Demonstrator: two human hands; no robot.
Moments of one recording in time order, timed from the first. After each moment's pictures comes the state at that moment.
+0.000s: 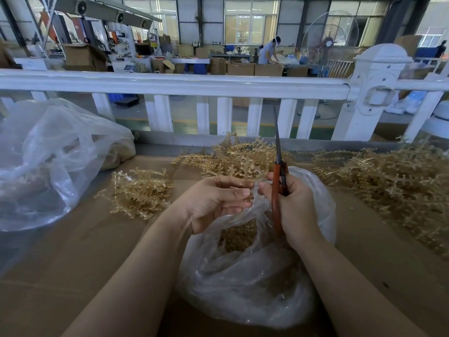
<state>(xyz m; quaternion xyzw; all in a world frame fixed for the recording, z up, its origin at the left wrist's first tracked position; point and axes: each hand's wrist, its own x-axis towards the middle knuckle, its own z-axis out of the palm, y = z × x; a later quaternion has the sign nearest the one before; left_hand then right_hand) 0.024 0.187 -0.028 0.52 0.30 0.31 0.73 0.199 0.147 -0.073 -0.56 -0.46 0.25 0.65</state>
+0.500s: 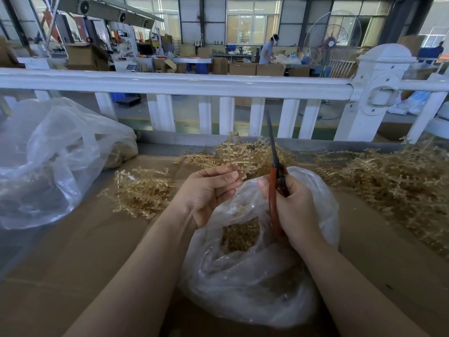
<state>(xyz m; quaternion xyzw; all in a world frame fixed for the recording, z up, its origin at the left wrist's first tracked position) 0.024 0.193 -0.027 0.41 0.32 0.44 0.73 0.194 0.142 -0.069 -0.58 -0.49 0.23 0.61</state>
